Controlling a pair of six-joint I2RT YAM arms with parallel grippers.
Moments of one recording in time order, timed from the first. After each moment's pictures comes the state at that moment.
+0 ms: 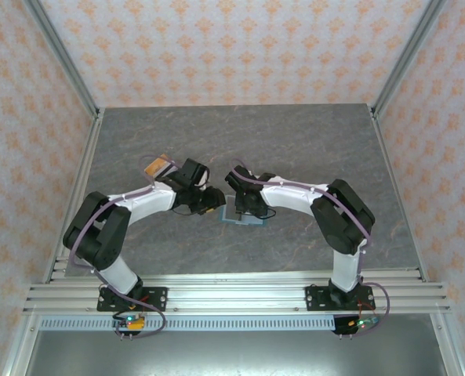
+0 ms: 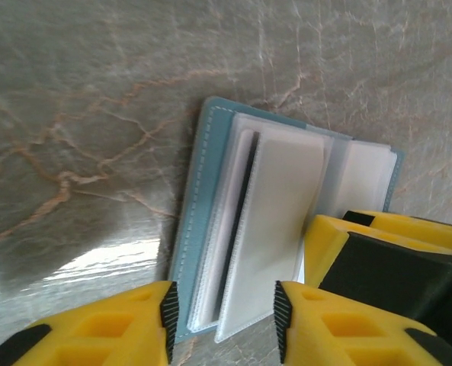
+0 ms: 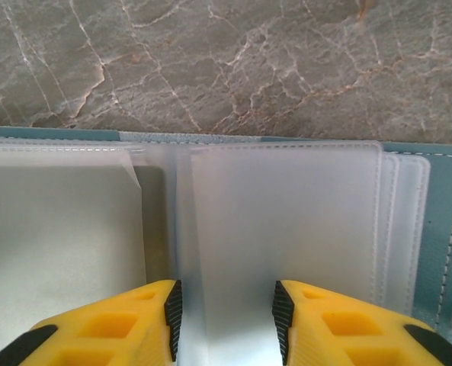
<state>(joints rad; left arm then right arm) -0.47 1.65 0.91 -0.31 0.38 -0.83 0.78 1.87 1.20 -0.62 0.12 0.84</state>
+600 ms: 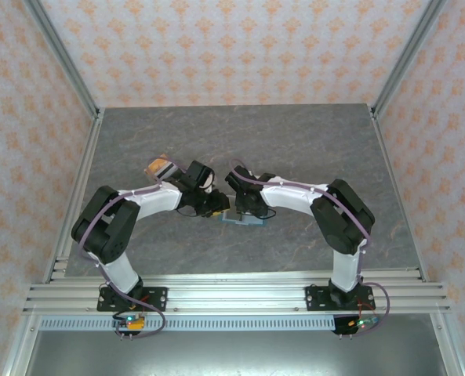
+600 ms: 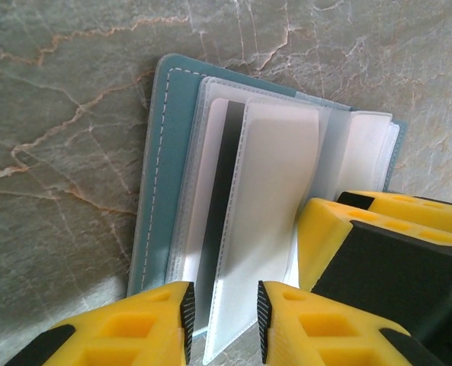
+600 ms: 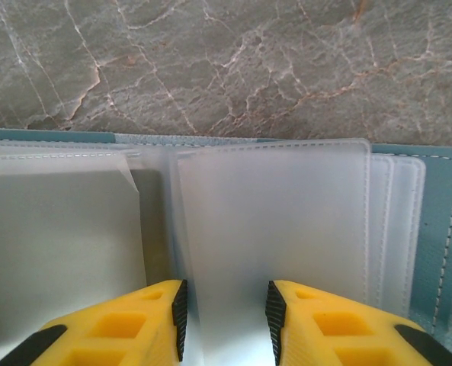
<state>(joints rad) -0.49 1.71 0.92 -0.27 0.45 -0.83 0.78 1.87 1.20 -0.62 0.12 0.84</state>
